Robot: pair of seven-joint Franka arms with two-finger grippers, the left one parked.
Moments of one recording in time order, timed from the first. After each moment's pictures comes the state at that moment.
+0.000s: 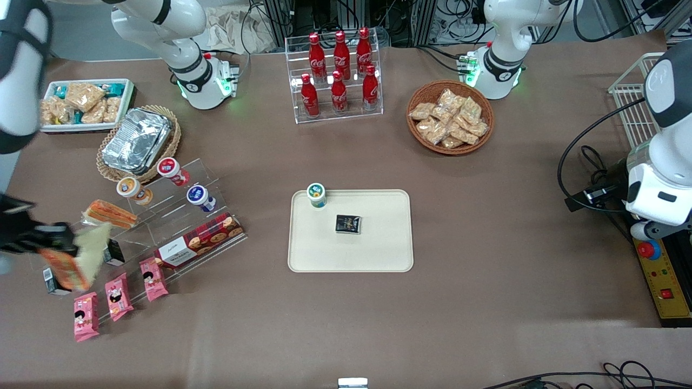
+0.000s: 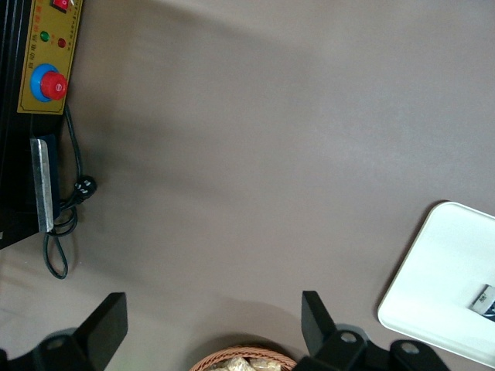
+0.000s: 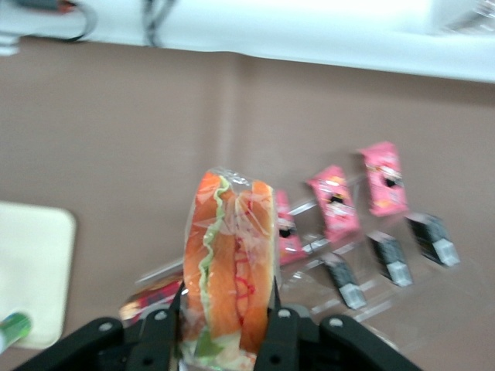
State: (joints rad) arm 0.13 0.34 -0.13 -1.23 0.07 1.71 -0.12
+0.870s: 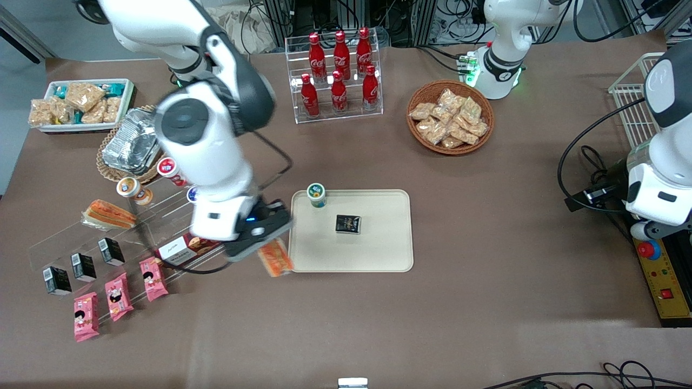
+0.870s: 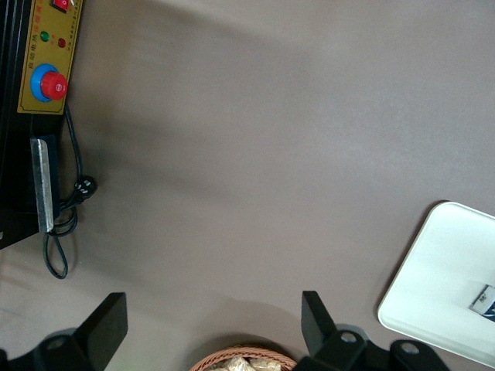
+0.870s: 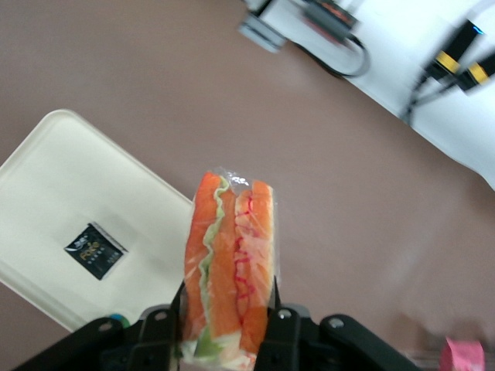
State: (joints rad) arm 0.64 0.50 -0.13 -1.26 -0.01 1.98 -0.13
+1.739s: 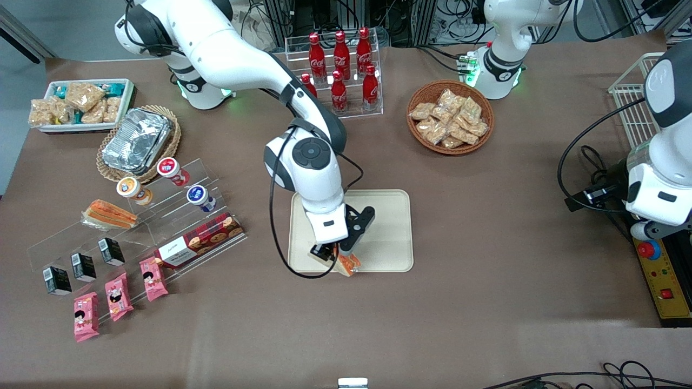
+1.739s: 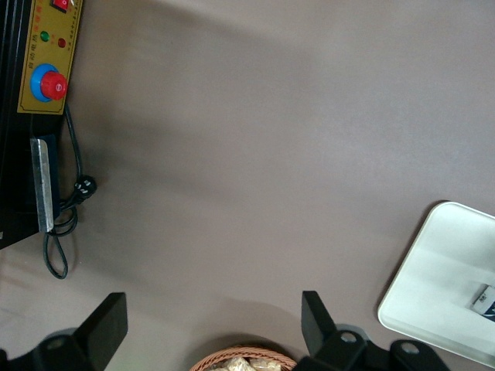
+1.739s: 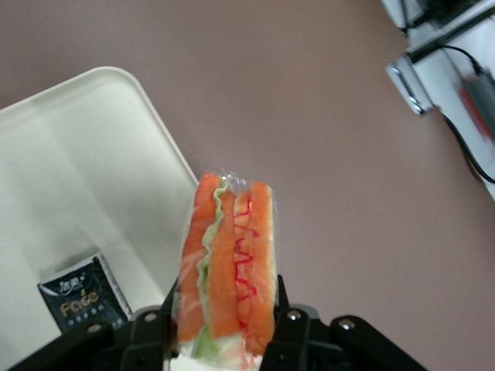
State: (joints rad) arm 0.77 0.77 -0.13 -1.27 -0.06 2.29 -0.31
